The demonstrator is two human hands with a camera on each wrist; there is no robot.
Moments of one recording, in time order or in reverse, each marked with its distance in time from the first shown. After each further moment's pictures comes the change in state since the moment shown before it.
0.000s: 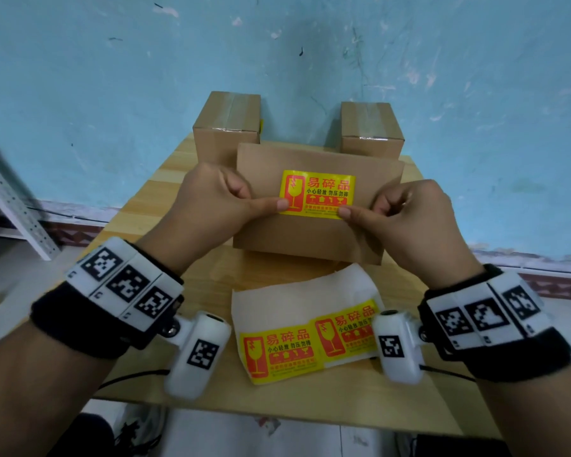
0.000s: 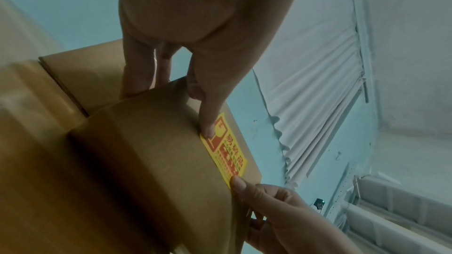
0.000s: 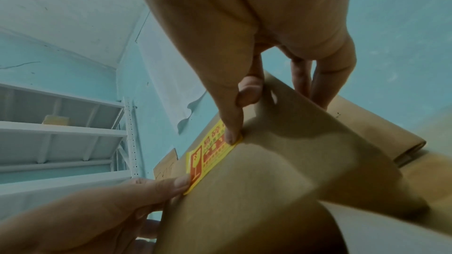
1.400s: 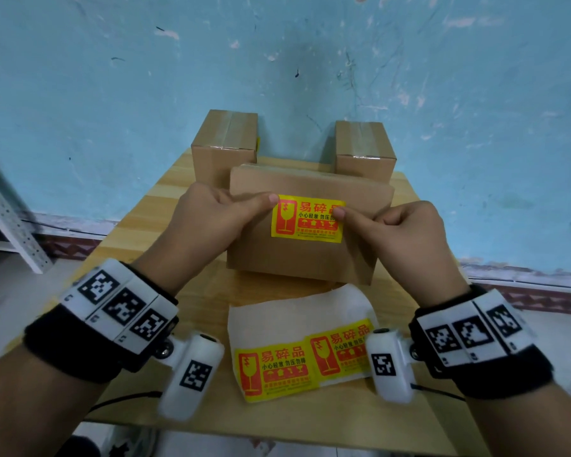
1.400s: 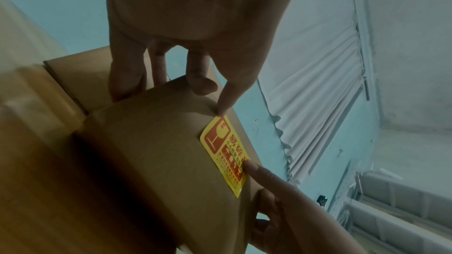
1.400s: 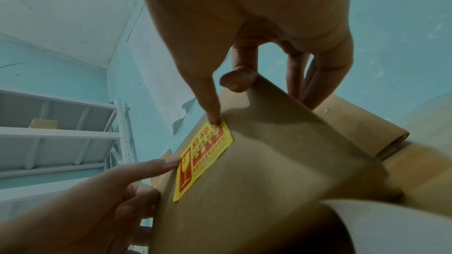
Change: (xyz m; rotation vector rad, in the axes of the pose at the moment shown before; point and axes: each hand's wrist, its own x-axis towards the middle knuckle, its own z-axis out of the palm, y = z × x) left_hand -0.003 0.014 0.000 -0.152 0.086 -0.244; right_hand 0.001 -0.004 0.003 0.147 0.059 0.123
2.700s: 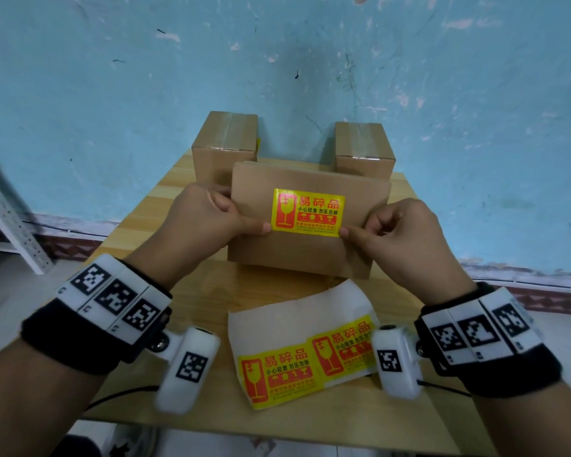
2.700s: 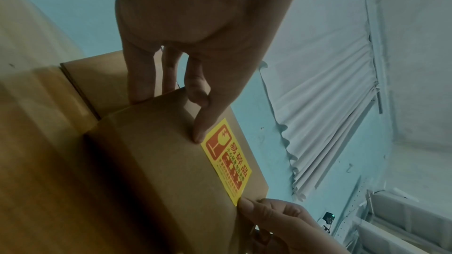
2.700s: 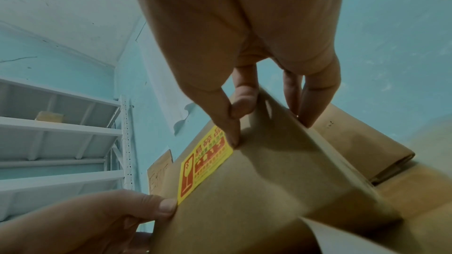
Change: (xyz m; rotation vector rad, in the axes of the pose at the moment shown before) left_hand 0.009 -0.013 -0.007 0.041 -0.110 -0.012; right_hand 0.003 0.004 -0.006 -0.184 -0.101 -0.133
